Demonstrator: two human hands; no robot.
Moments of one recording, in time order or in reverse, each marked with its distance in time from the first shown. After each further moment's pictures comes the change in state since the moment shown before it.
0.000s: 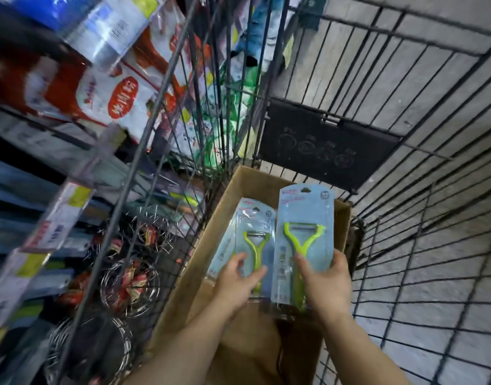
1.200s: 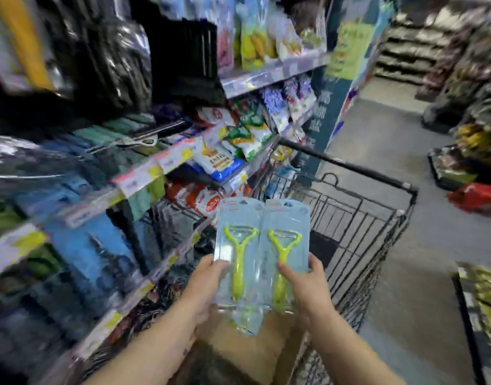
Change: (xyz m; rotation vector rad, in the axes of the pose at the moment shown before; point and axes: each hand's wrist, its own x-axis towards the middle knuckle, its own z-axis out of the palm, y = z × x) left_hand -0.304 0.078 -0.150 -0.359 0.204 0.493; right_hand -0.249 -0.143 -0.118 0.193 -0.238 -0.426
